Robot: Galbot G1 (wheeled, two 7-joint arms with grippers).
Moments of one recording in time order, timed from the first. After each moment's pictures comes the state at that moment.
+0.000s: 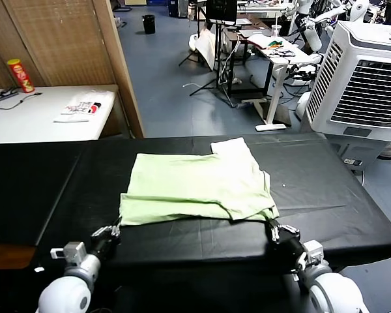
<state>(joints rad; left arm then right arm) 1.52 -1.14 -0.59 -2.00 -0.46 0.36 -0.08 -1.49 1.08 0.56 2.01 0.32 -0.43 -0.09</state>
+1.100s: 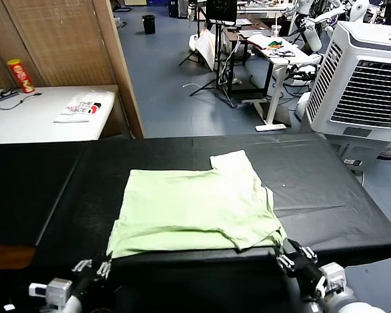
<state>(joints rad) 1.90 -1.09 -0.70 -2.33 -0.44 0.51 -0.16 -1.80 1.04 0.73 2.37 0.40 -0.55 -0.04</state>
